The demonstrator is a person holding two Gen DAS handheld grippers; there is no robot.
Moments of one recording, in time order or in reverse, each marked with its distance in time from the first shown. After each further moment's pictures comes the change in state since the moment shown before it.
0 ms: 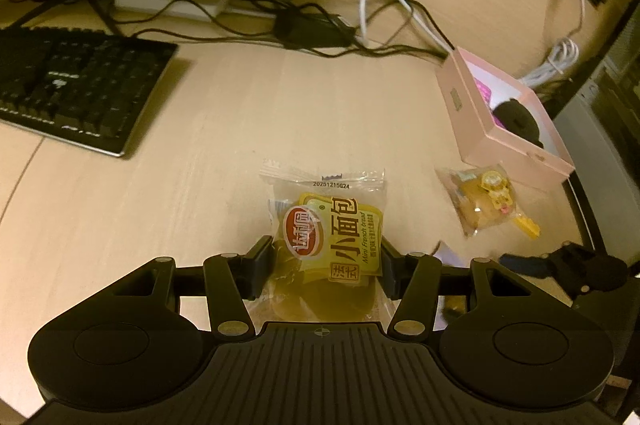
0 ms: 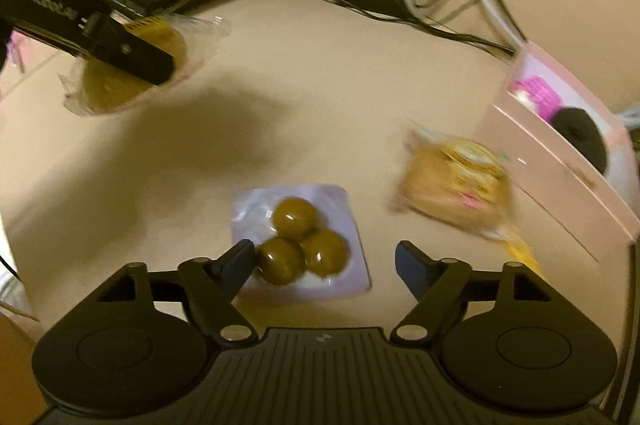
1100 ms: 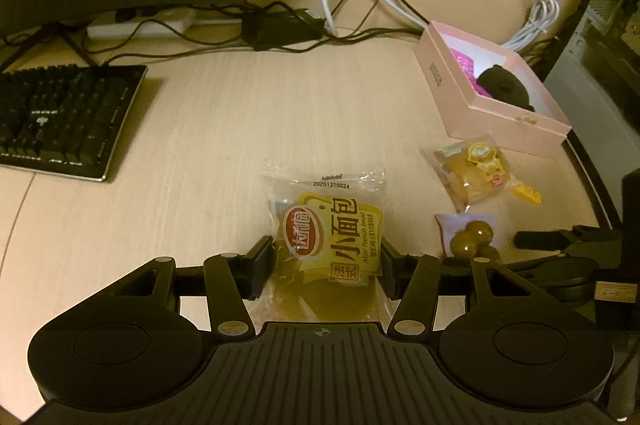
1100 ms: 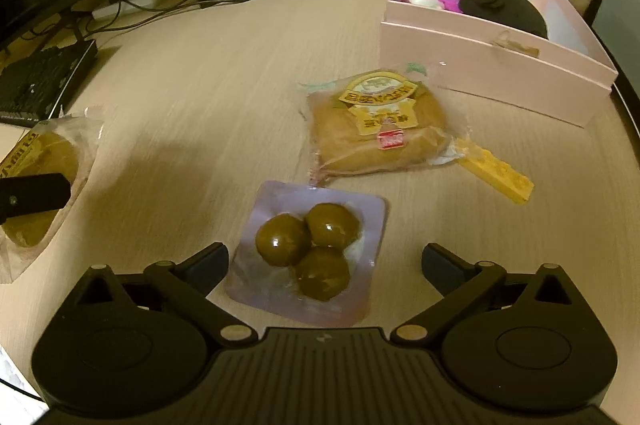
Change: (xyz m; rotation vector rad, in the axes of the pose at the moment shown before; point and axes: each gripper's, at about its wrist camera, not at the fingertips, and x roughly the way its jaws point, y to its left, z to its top) left arm 0.003 -0.030 -0.004 0.133 0.012 0.035; right arm 0.029 -0.041 -0.003 0.472 0.065 -0.025
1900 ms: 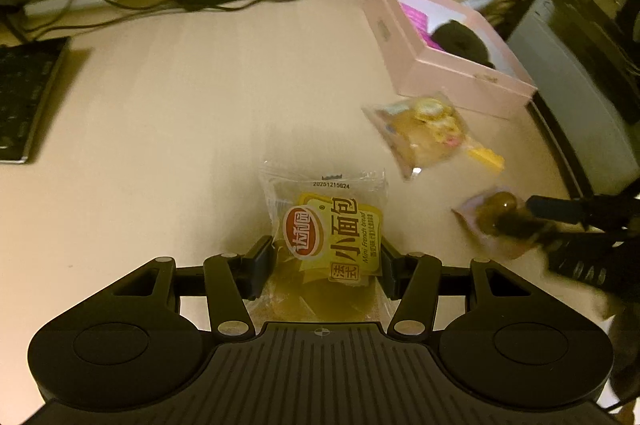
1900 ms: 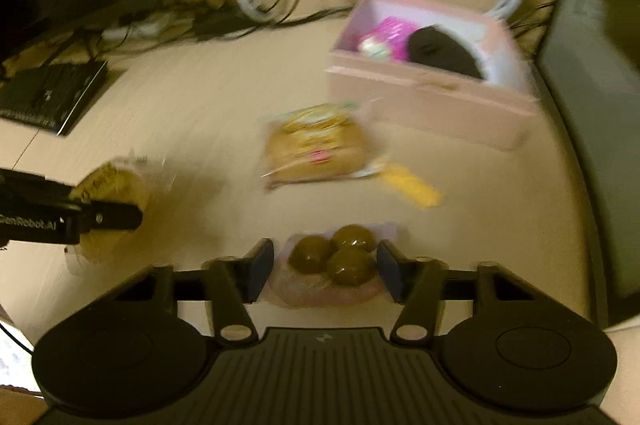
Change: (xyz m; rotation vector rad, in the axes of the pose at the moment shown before) left arm 0.033 -0.034 -0.004 0.041 0.107 -0.133; right arm -0.073 -0.045 -0.016 -0.042 -0.101 -0.044
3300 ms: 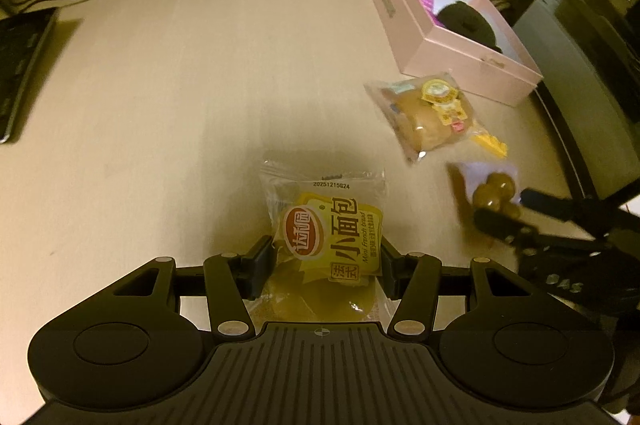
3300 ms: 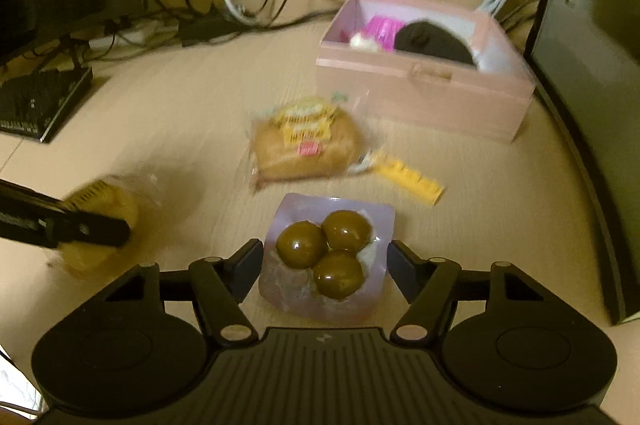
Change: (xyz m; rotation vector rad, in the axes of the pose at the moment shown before) left arm 0.017 0.006 0.001 -0.025 0.076 -0.024; right arm 0.021 0.005 -0.012 0.024 -0.056 -0.017
